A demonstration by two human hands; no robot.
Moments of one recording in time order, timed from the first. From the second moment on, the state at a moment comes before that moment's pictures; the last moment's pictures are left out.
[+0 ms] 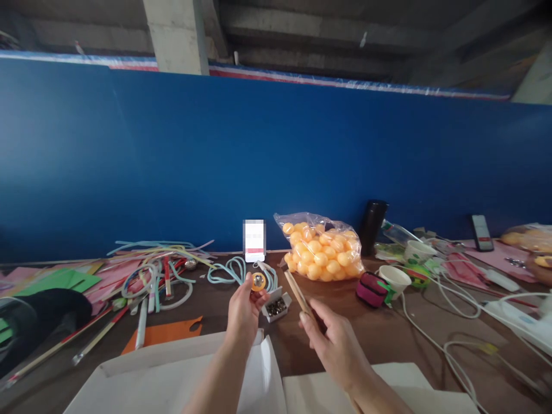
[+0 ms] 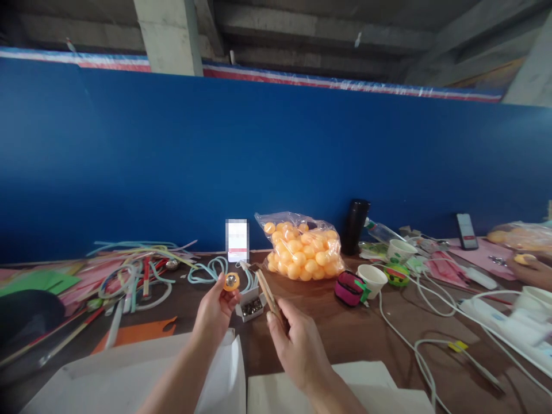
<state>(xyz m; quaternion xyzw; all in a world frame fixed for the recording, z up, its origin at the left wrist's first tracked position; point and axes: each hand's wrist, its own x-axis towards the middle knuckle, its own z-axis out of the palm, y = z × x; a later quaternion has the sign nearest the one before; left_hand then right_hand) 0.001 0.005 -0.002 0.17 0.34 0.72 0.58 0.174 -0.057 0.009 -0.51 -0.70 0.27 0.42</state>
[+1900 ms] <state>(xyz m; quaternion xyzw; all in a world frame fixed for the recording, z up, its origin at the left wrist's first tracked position) 0.015 0.000 -0.027 0.35 0.43 0.72 0.41 0.083 0.134 0.038 -0.50 -0.86 -0.12 0.03</state>
